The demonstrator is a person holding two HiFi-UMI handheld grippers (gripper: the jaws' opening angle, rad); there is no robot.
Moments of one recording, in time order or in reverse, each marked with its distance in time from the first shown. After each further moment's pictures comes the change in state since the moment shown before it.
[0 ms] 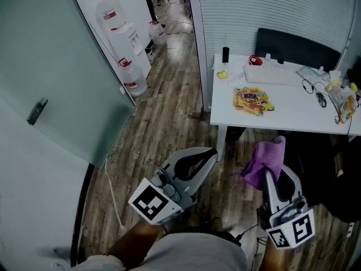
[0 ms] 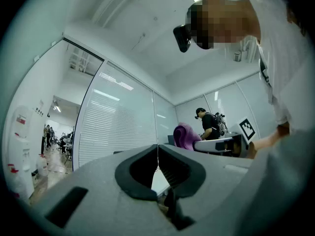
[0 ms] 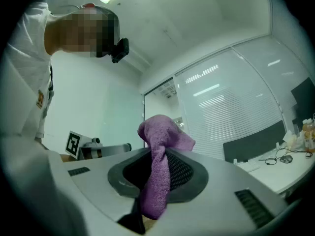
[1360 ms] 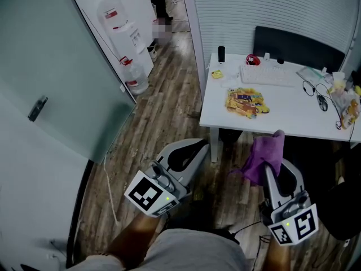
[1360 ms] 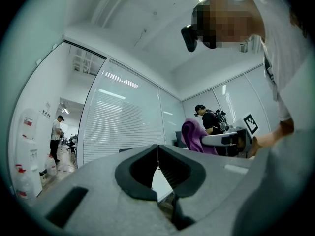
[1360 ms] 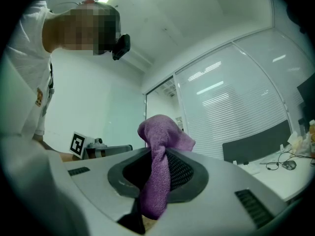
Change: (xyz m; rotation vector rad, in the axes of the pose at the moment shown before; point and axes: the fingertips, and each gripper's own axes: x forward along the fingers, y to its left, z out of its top) left arm 0.065 0.007 -0.025 0.024 0.011 0.100; right arm -0.005 -0.080 -0.001 -0.009 0.012 0.070
